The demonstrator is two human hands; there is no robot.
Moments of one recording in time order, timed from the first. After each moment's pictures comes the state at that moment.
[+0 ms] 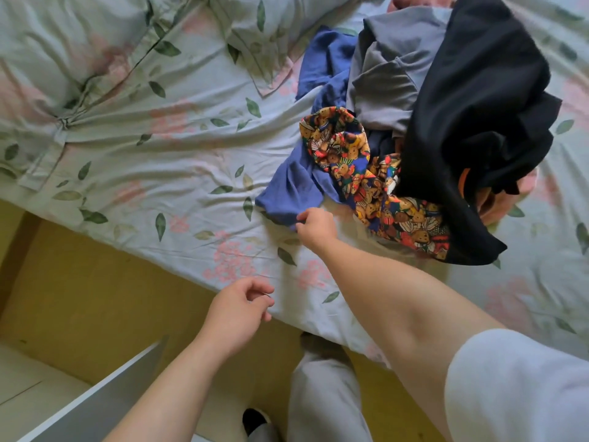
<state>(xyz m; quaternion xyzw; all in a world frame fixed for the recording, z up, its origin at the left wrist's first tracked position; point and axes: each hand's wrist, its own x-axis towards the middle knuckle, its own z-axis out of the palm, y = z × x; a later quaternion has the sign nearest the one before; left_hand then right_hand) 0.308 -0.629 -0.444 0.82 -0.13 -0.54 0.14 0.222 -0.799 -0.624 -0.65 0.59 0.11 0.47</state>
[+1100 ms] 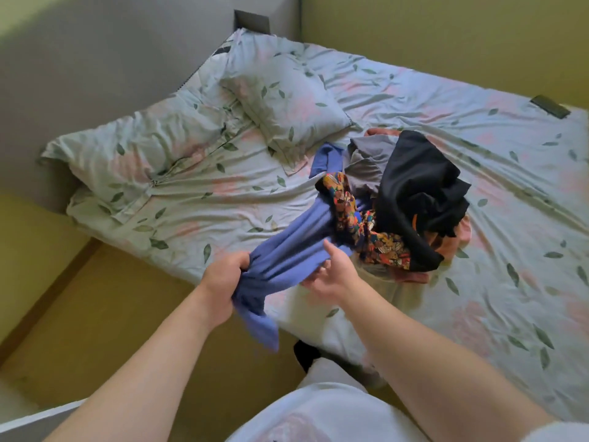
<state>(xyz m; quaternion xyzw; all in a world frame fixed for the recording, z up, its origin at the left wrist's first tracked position) 0.328 -0.538 -0.269 0.66 -0.08 -0.58 0.46 0.168 -0.668 -0.373 0.00 0.49 -0.18 0.85</state>
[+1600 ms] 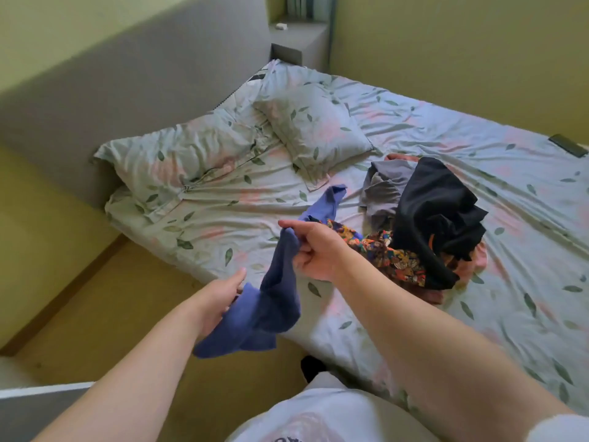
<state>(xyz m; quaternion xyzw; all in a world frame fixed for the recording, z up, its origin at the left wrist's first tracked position) 0.358 -0.464 -0.269 0.76 -0.05 -0.57 0.32 0.234 -0.639 -0.253 -0.24 0.39 -0.08 0.88</state>
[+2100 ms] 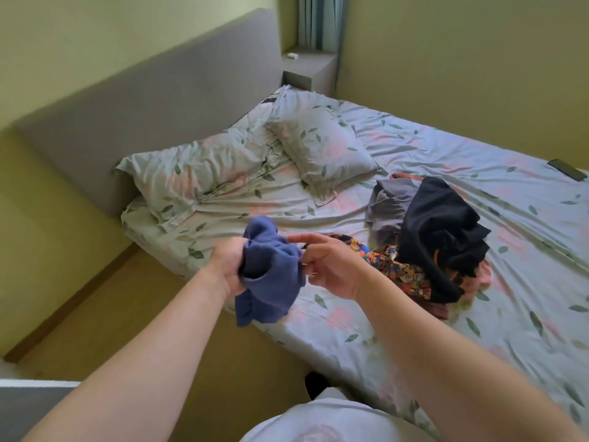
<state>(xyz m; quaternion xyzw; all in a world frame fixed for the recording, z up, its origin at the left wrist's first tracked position) 0.378 -0.493 -0.224 0.56 -0.04 -0.60 0.57 0.204 -0.609 -0.233 -0.47 0.33 -0.04 0.82</state>
